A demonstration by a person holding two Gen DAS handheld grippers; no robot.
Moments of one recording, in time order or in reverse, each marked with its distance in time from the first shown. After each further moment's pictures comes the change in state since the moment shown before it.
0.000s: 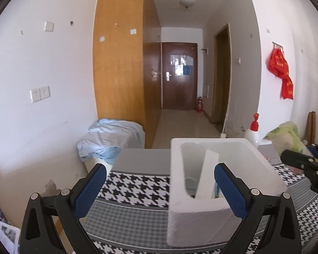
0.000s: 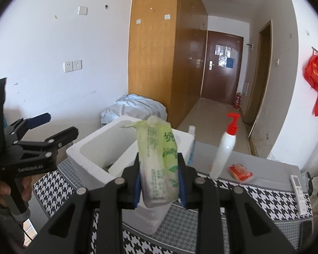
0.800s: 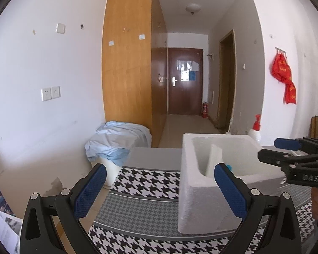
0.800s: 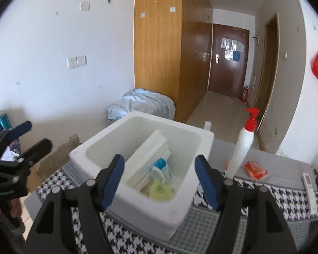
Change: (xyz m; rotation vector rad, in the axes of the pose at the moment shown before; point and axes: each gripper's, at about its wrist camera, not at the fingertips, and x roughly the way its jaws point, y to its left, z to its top) left arm -0.036 0.014 -0.019 -0.021 -0.039 0.015; right arm 0.008 0.011 -0.003 0.028 0.026 0.054
